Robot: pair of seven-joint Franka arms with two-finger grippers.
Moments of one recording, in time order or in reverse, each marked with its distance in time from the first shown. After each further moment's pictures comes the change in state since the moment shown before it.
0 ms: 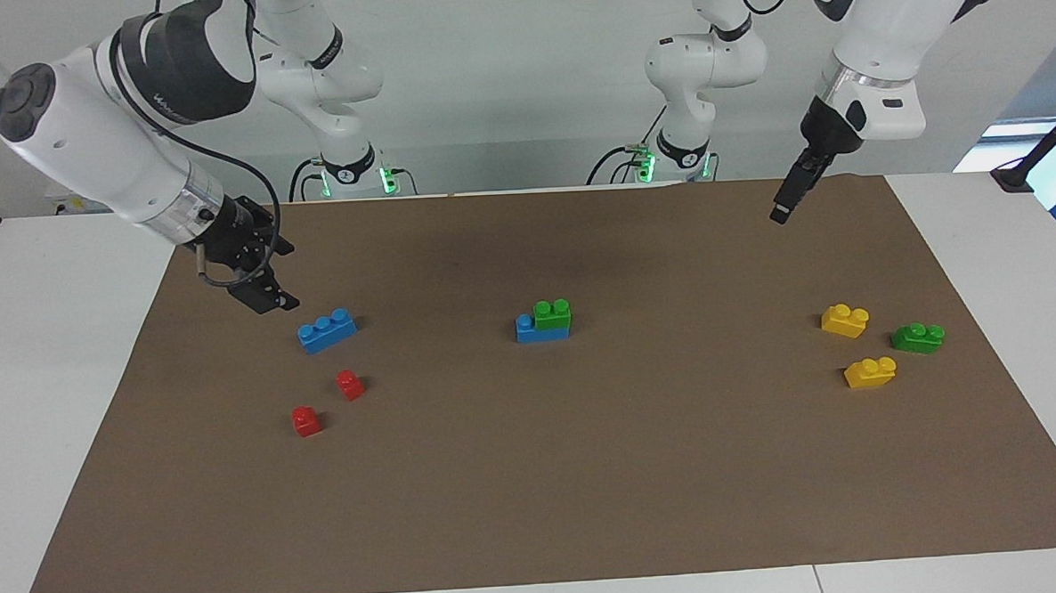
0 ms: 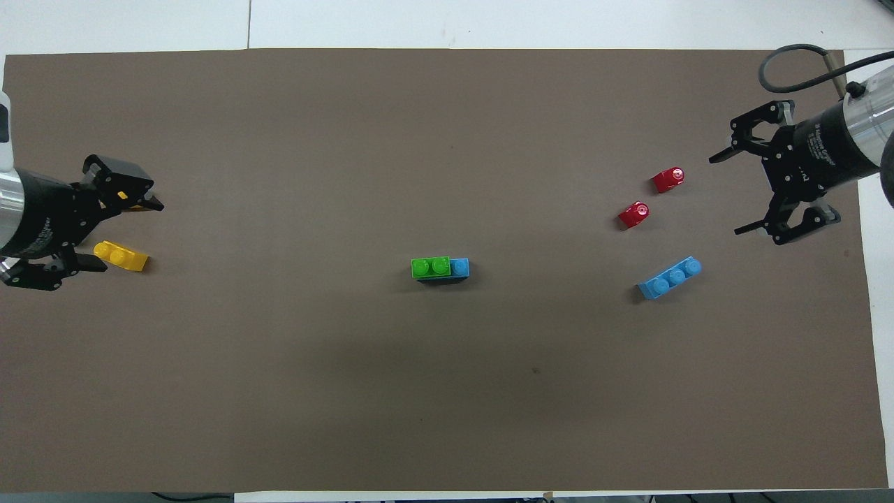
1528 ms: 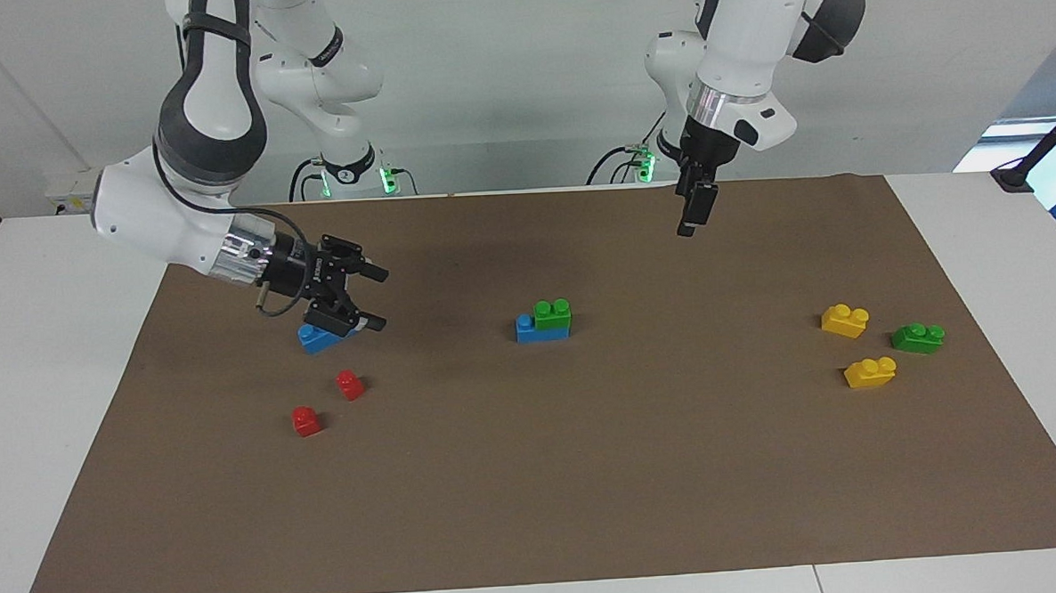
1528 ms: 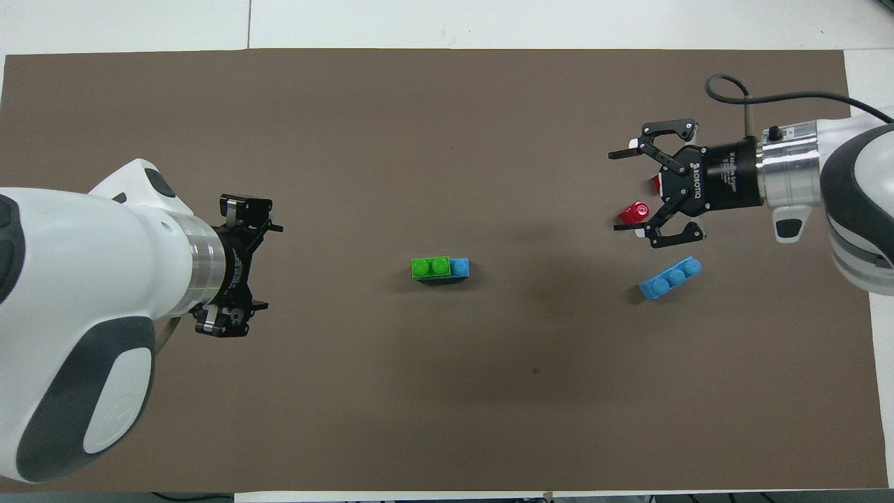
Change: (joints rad) left arm -0.257 -0.065 -0.008 -0.210 -0.001 0.201 -0.761; right arm 0.035 -0.068 0.012 -0.396 0.638 0.329 -0.238
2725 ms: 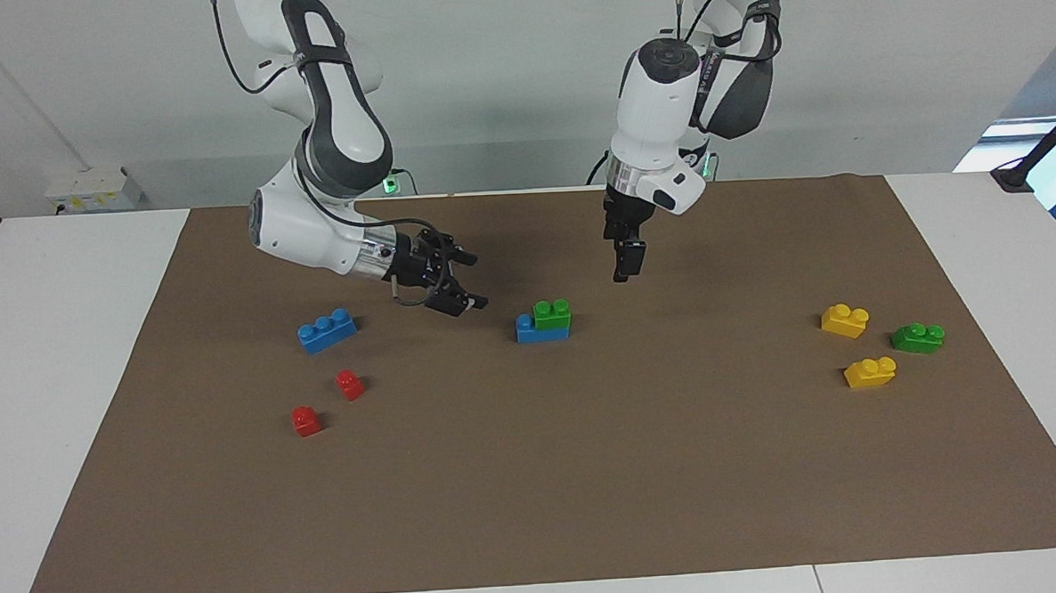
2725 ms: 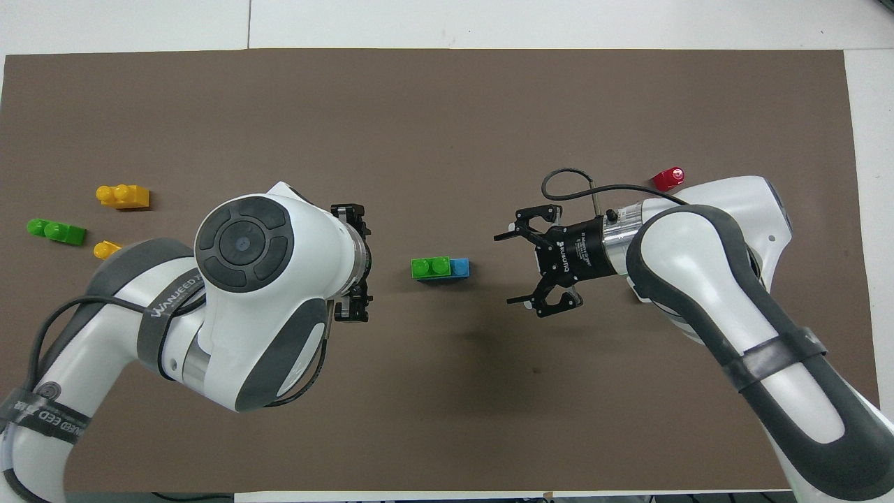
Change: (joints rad) left arm -0.155 0.217 -0.001 0.007 0.018 0.186 -0.382; right arm 0.266 0.014 0.001 -0.203 0.113 0.160 -0.042
